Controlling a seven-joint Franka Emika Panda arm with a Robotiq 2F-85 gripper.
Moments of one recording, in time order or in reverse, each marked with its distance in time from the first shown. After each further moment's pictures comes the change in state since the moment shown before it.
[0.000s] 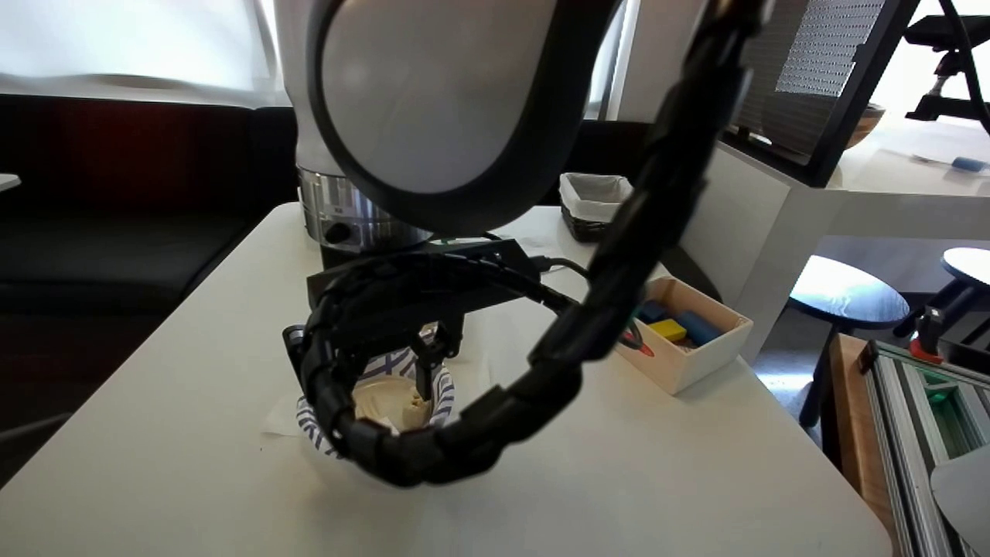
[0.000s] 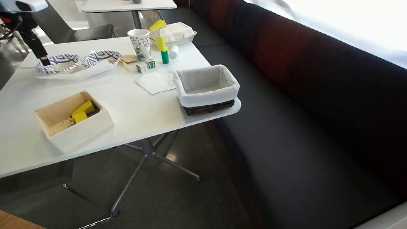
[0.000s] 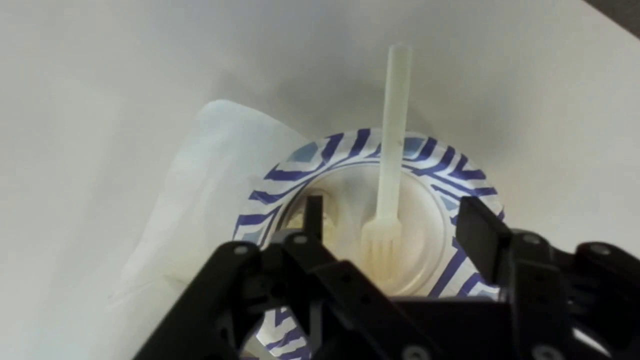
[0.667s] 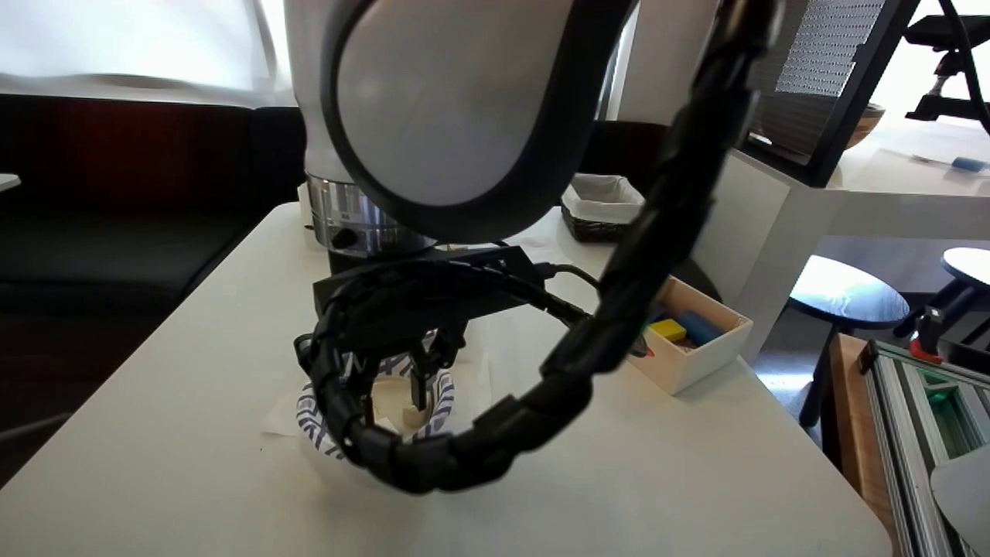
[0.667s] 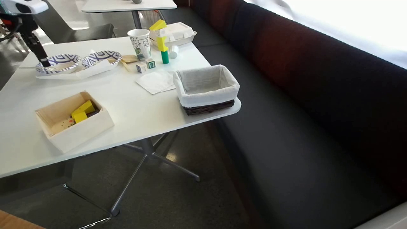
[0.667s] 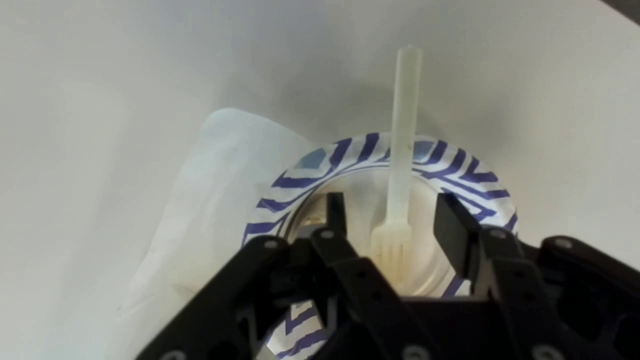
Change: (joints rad) arm 0.000 0.001 -0.002 -0.013 0.000 0.015 0.022
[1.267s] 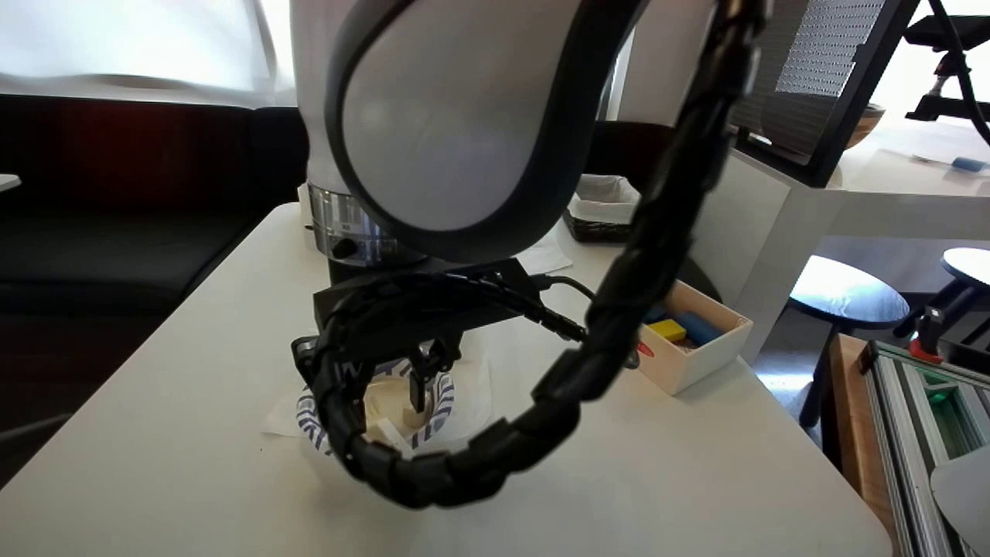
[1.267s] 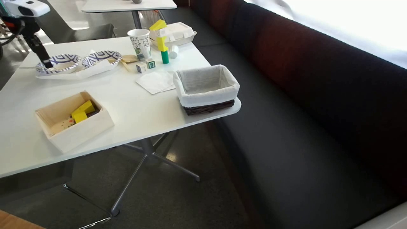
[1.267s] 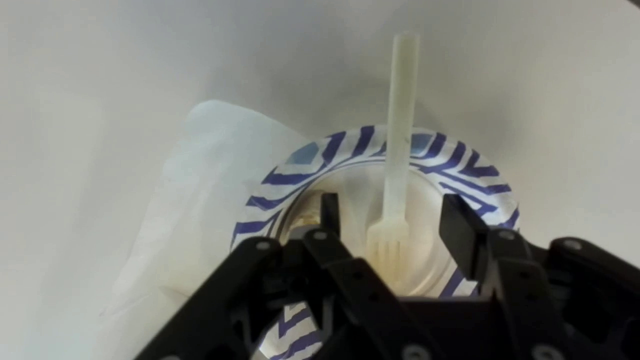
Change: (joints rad) arm -0.001 0.021 0.000 0.001 0.002 0.043 0.000
